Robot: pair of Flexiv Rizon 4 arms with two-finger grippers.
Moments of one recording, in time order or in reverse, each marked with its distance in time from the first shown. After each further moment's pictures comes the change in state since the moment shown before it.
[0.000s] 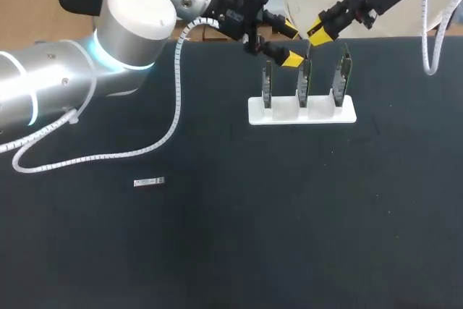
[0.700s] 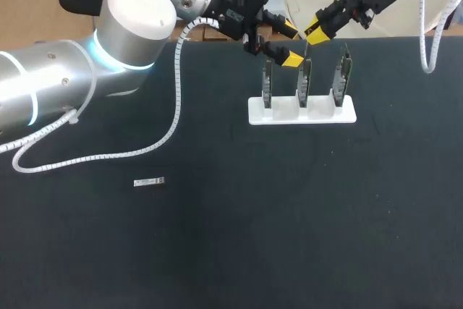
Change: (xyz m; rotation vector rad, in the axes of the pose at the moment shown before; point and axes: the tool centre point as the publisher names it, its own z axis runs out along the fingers) left arm 0.000 0.000 0.000 0.000 0.000 0.000; right arm -0.003 -0.005 0.003 0.015 0.013 -0.039
